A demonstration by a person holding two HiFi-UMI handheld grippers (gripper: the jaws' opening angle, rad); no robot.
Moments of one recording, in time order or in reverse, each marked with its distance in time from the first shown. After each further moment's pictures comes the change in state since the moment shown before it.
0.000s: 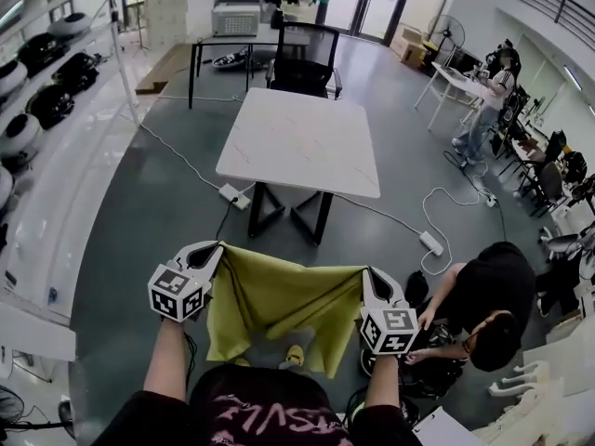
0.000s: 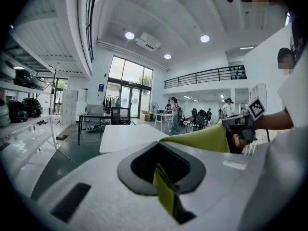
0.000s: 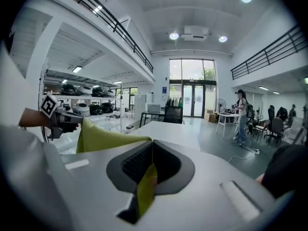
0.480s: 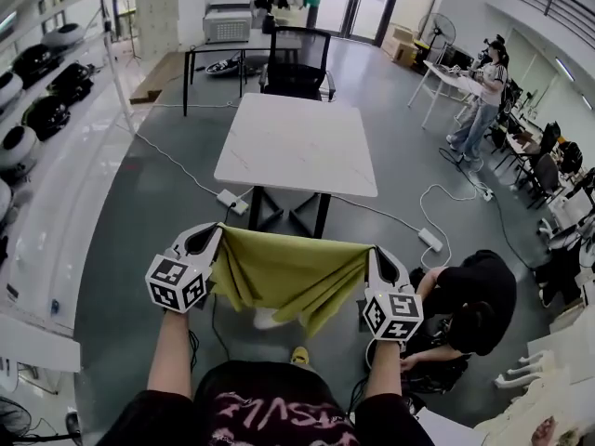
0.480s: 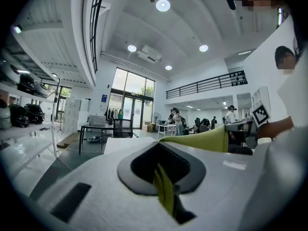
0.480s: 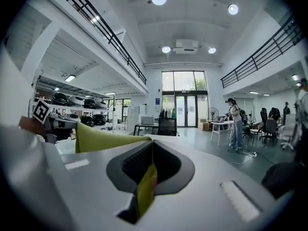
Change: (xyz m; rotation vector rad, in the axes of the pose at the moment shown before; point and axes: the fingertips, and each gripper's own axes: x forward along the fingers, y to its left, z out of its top) left arm -0.002 0.014 0.059 0.011 -0.143 0.031; right arm 0.003 -0.003 0.052 0.038 -0.151 -0.085
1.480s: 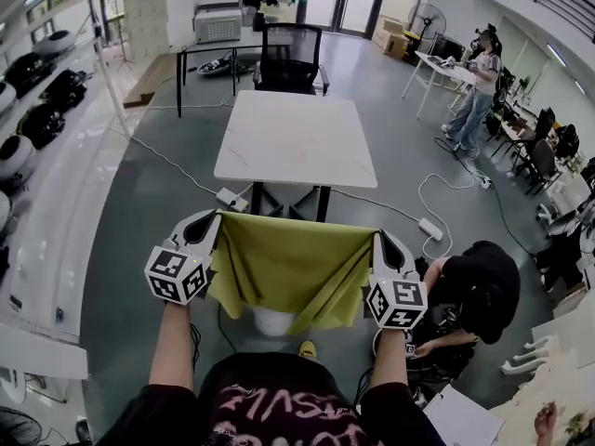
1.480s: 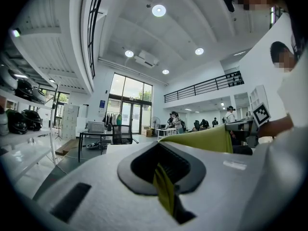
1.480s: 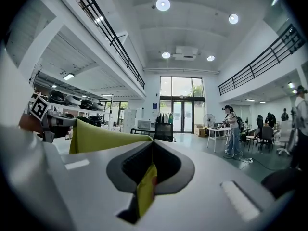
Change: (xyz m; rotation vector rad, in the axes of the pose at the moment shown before) left arm 0.002 0.008 0.021 0.042 -0.054 -0.018; right arm -0.003 0.004 0.019 -0.036 -0.057 -0.054
